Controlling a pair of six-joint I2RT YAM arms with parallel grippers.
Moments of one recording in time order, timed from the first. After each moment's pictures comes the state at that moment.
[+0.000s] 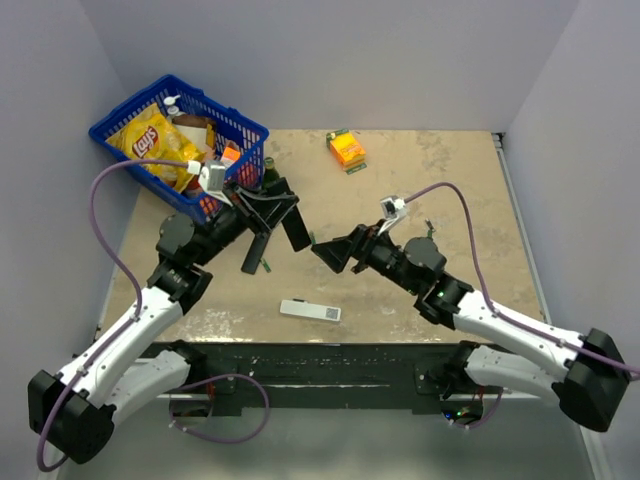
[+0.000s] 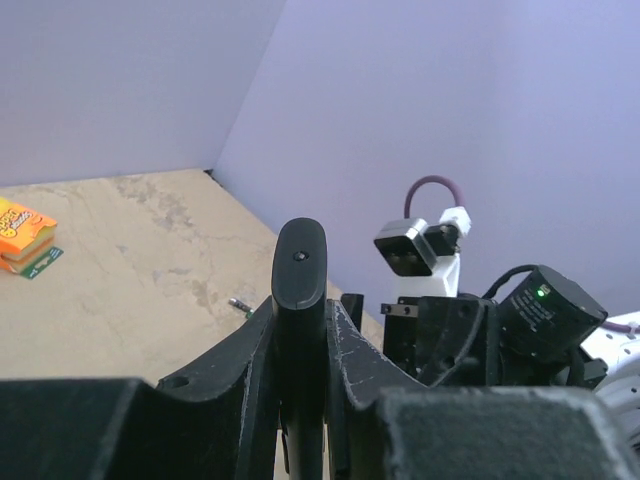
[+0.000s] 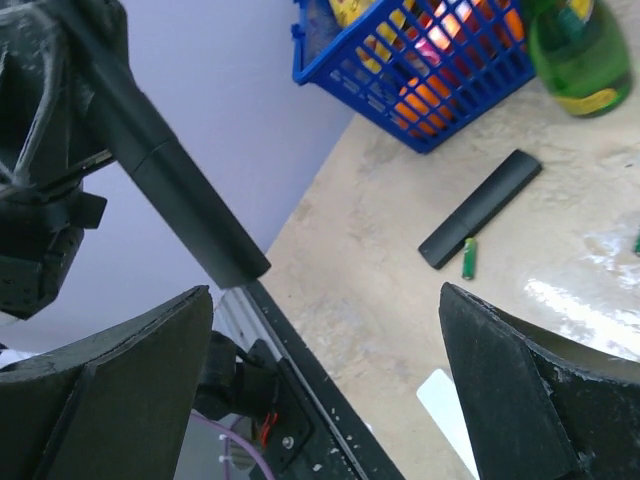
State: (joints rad) left arm -0.49 0.92 0.74 0.47 0.36 -0.64; right arm 0.84 0.98 0.60 0.38 -0.04 0.79
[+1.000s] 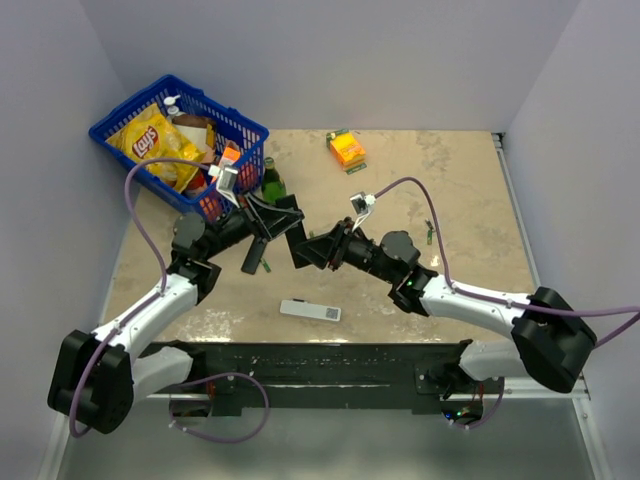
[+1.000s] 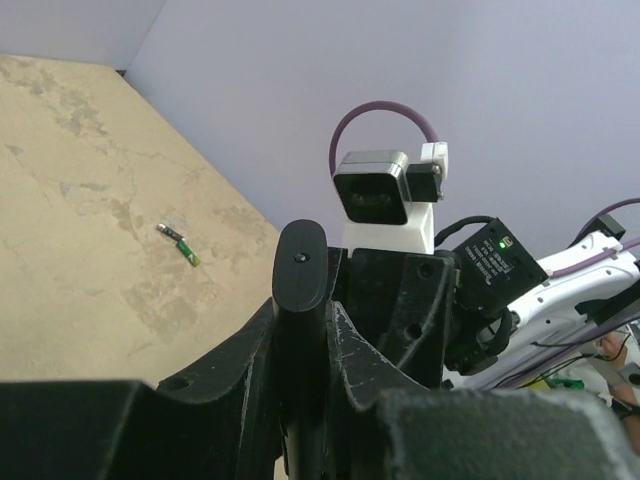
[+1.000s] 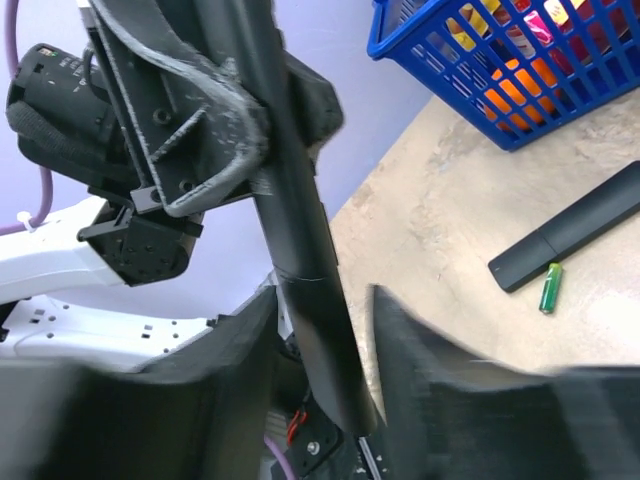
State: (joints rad) left arm -0.37 1.10 0.58 0.80 0.67 -0.91; right arm 0.85 1.29 0.63 0.76 -0.23 0.84
